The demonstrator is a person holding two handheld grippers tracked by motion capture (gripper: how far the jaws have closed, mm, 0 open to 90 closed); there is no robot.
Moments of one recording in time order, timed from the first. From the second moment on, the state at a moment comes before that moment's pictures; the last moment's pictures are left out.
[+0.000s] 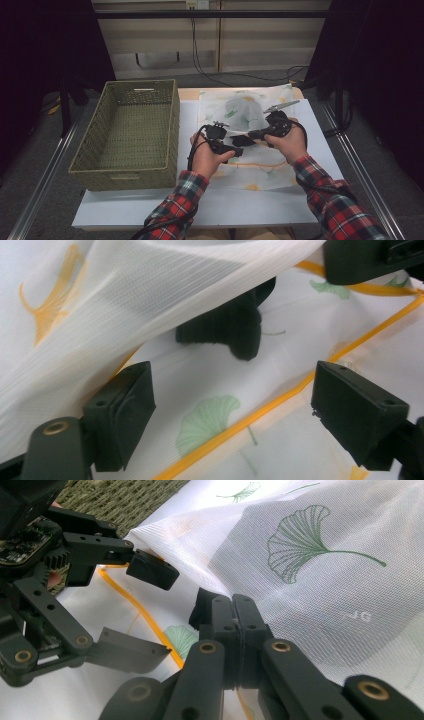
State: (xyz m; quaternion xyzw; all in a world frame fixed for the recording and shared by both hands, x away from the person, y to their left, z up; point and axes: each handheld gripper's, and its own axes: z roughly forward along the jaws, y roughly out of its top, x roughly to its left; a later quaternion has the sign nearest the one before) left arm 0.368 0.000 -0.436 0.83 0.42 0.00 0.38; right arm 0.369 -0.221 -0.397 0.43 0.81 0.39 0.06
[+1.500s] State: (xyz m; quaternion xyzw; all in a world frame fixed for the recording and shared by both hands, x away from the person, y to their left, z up) left arm 0.370 0.042 -0.424 0.81 0.44 0.04 0.38; right arm 0.343 -0.235 -0.434 0.41 0.82 0.39 0.04
